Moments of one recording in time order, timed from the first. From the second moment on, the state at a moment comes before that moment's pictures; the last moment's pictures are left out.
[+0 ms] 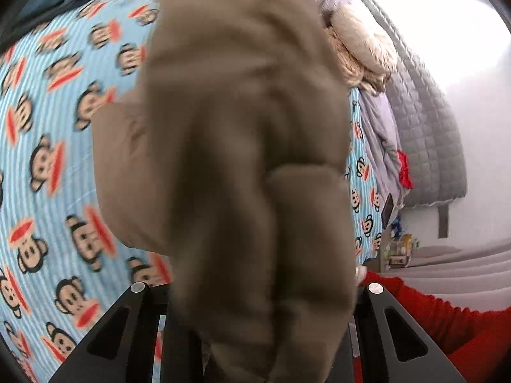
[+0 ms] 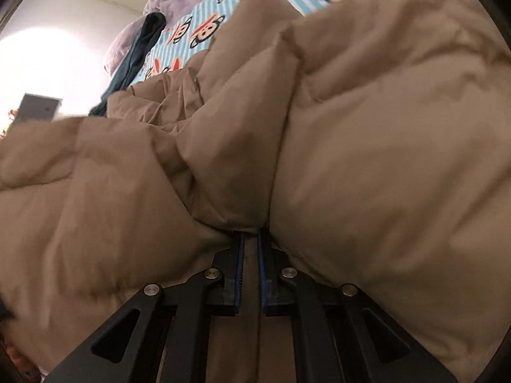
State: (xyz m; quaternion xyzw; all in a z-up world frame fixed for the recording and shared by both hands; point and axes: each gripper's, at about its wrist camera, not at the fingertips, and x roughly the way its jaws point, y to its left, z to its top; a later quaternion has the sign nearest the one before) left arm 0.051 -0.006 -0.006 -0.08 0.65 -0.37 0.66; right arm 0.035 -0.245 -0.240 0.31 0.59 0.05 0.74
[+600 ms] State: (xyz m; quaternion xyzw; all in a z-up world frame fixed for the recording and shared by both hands) left arm 0.014 -0.172 -0.018 0.04 0.67 -0.37 0.65; right arm 0.001 -0.346 -0.199 0.36 0.57 0.06 0.73
